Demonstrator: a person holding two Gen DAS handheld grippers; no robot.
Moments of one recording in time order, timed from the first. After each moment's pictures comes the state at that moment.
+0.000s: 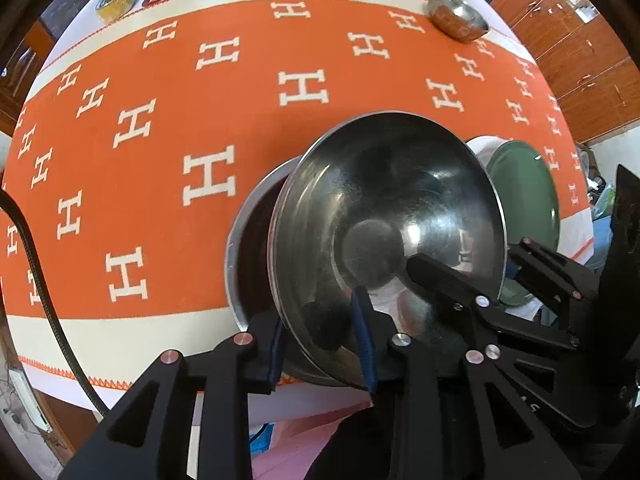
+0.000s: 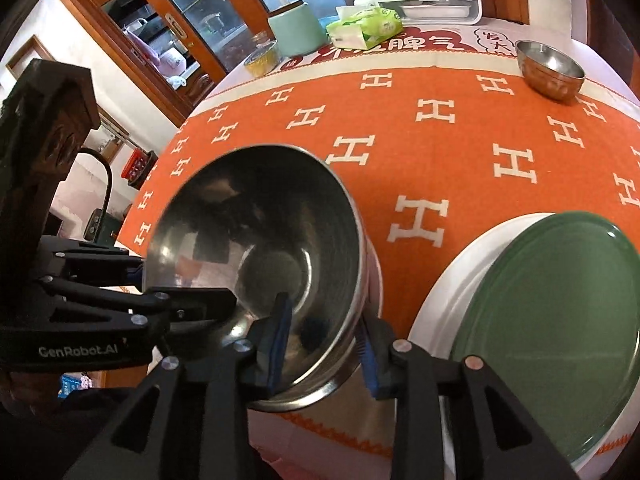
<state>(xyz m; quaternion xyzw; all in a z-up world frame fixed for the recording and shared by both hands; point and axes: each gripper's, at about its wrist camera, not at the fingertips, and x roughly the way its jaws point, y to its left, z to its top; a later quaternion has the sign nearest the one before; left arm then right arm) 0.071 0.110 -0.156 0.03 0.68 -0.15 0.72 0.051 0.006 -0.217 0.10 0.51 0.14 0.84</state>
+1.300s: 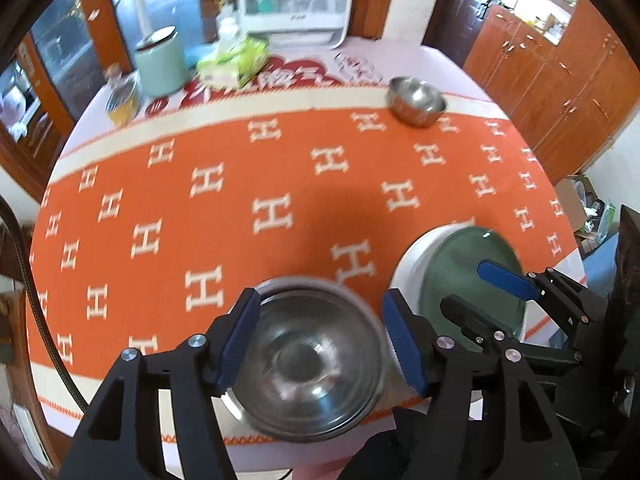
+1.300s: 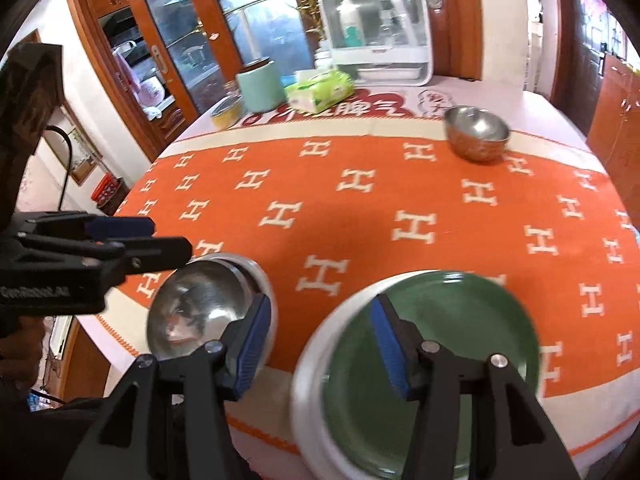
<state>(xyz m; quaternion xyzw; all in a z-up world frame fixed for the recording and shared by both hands) 0.077 0.059 -0.075 0.05 0.54 -0.17 0.82 0.033 -0.064 -0.159 0.05 0.44 0.06 0.90</state>
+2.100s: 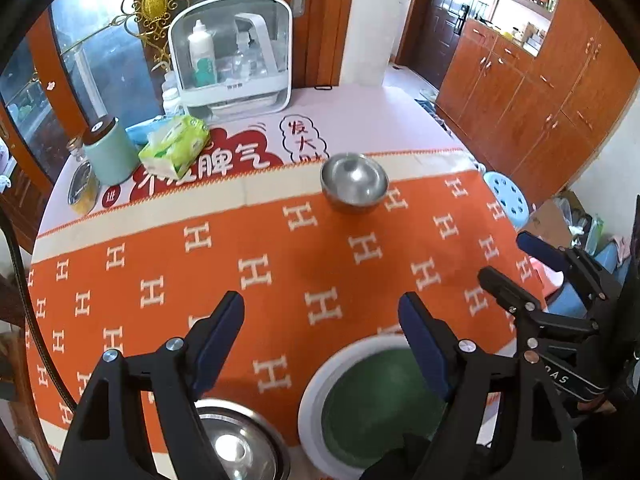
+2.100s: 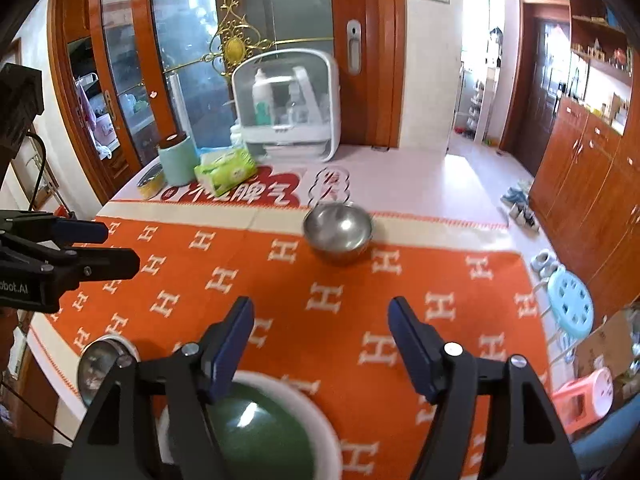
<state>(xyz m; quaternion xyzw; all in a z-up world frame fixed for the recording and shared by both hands) 0.155 -0.060 -0.003 0.05 0.51 -0.19 0.84 0.082 -0.209 -0.064 -0.02 0.37 -0.02 0.93</state>
